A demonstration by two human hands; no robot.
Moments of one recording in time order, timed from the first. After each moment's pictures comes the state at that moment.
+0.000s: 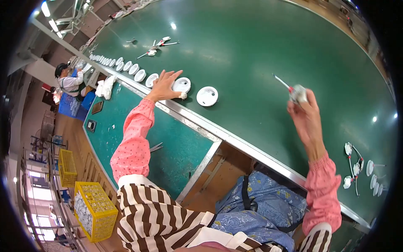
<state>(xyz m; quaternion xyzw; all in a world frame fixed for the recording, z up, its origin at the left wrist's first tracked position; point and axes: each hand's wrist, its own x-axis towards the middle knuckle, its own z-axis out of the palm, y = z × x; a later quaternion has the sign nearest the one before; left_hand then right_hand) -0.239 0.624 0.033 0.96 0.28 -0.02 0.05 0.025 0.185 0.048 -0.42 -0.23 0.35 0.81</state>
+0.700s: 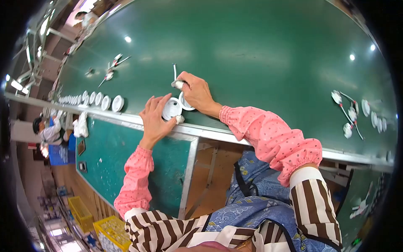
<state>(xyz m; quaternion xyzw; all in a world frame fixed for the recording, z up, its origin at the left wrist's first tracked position) -0.233 0.478 0.019 0.97 0.16 0.15 0.09 -0.065 0.367 -0.008 -0.66 -0.38 0.08 0.64</state>
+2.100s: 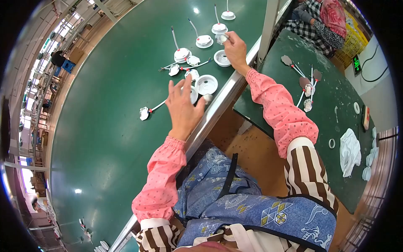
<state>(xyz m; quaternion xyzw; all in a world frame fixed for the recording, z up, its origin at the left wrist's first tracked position) 0.041 -0.103 0.008 0.87 -0.34 0.17 0.30 0.115 -0.390 -0.031 -0.71 0.09 -0.45 0.53</state>
